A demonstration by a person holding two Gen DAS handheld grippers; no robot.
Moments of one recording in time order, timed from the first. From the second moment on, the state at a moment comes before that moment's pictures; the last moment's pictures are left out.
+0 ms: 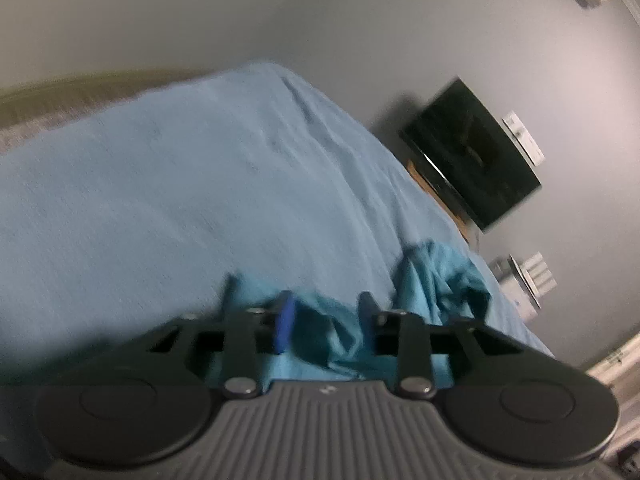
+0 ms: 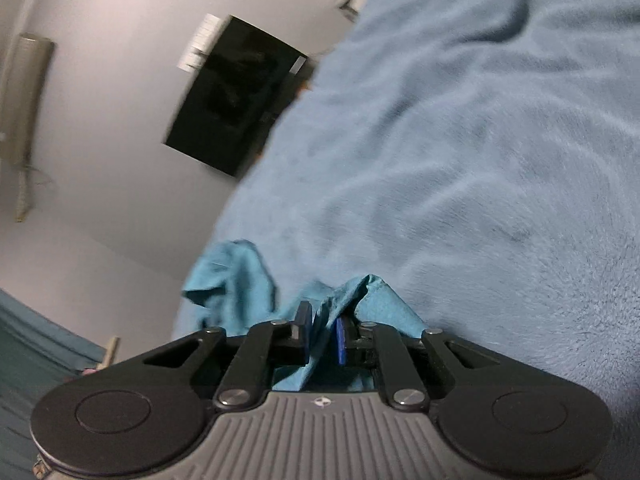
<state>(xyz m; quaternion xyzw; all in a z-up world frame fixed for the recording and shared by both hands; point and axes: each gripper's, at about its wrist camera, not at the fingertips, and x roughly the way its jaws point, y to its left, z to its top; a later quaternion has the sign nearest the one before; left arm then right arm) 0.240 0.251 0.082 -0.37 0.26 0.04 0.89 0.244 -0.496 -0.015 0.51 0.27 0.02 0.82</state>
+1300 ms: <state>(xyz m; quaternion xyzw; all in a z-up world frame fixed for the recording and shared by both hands) 0.343 0.177 0.027 -0.29 0.33 -0.03 0.90 0.361 -0.393 0.000 0.27 0.31 0.10 0.91</state>
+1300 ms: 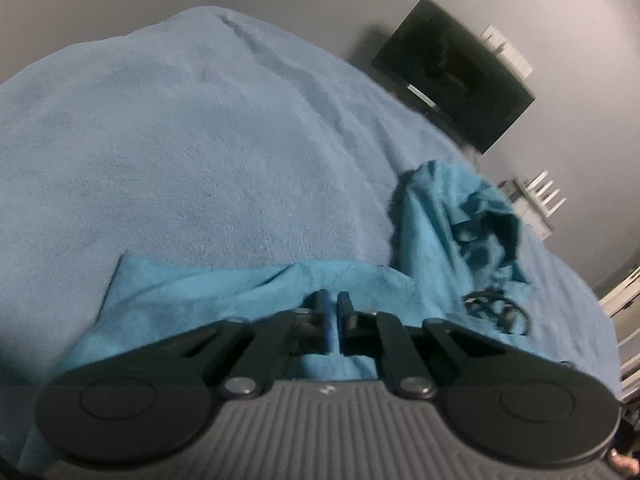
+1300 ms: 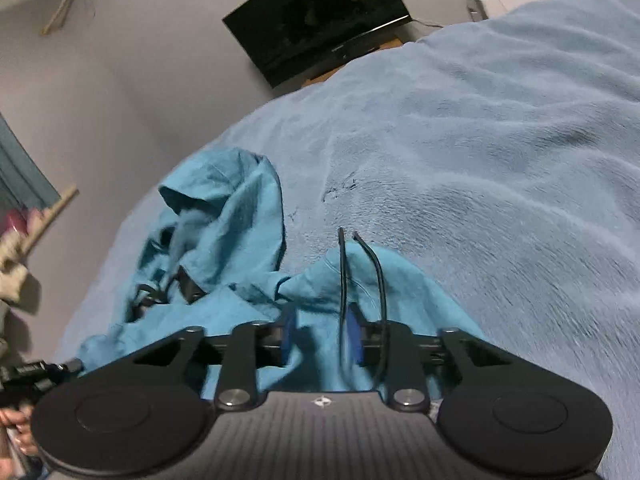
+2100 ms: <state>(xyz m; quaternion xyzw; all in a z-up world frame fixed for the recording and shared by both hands) 0.017 0.210 0.043 -0.42 0.31 0.06 0.85 0.027 -0.483 -0.052 0.48 0.25 0.03 0.84</state>
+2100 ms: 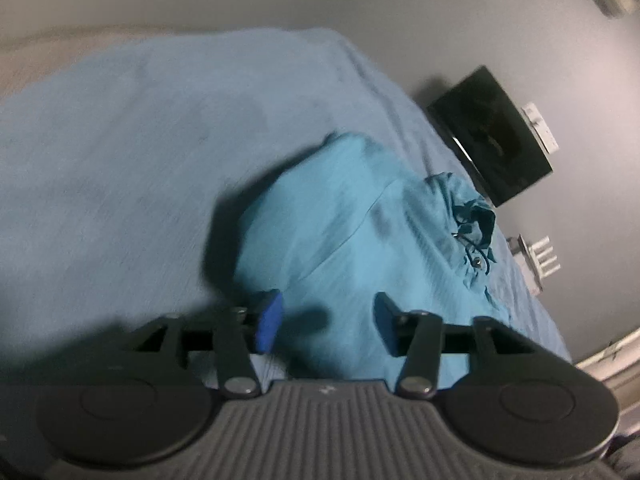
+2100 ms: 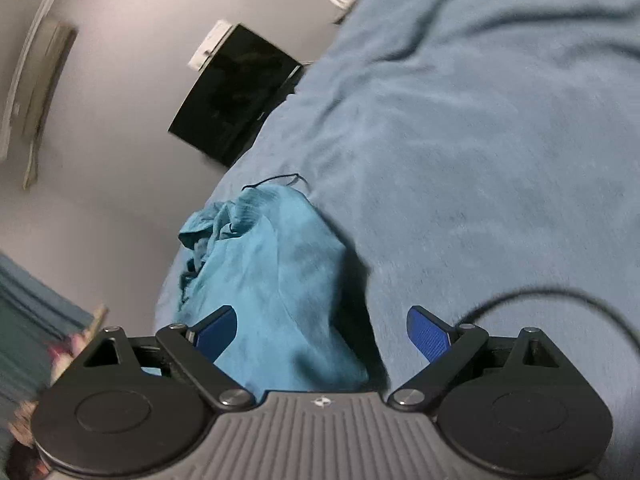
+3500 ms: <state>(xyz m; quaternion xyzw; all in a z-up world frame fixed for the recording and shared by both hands) -0.009 0.202 0.067 -0.44 0.29 0.03 0.85 -0.059 -0.450 -0.004 0.50 0.20 0.03 0.84</state>
